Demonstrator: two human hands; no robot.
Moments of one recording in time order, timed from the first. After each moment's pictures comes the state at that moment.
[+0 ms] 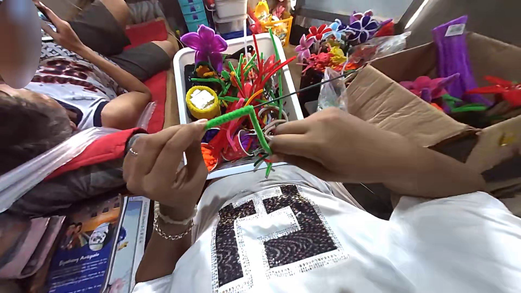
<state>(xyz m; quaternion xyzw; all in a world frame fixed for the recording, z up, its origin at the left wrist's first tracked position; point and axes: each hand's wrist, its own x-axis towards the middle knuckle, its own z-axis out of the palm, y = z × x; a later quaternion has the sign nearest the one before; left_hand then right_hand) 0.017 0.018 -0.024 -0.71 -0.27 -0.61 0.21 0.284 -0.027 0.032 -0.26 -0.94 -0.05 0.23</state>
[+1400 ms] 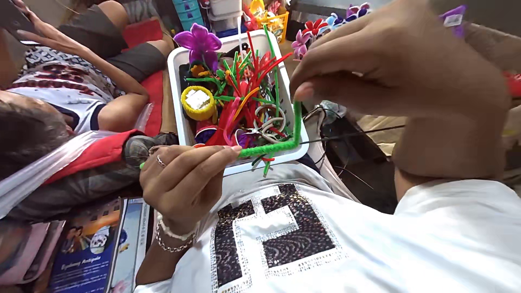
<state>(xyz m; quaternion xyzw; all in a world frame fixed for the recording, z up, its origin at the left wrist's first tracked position) 0.025 0.003 -0.025 -0.78 -0.17 -0.59 0.12 0.322 -0.008 0.093 -0.27 -0.92 -0.10 0.27</state>
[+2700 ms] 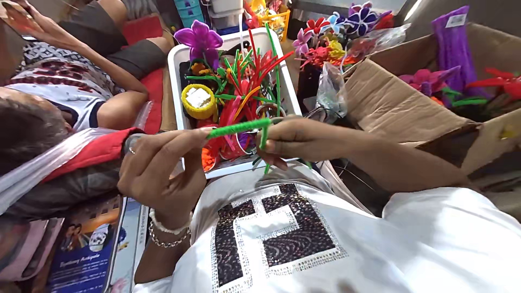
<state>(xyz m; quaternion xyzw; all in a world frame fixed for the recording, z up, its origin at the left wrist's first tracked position) 0.014 0.012 -0.020 -0.75 -0.24 -0.60 0.14 0.280 0.012 -0.005 -0.17 -0.87 0.36 0.30</state>
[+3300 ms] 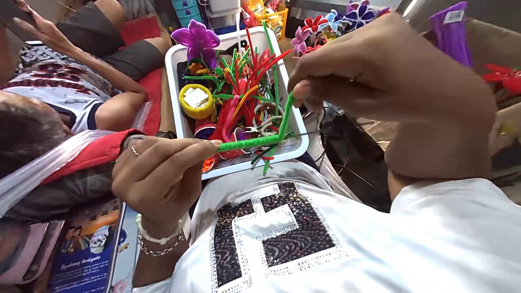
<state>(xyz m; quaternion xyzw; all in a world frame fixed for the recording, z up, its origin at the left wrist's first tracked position) 0.005 0.009 -0.012 -0.80 -0.19 -0.56 0.12 0.321 -0.008 0.082 -0.29 -0.91 -0.04 0.28</state>
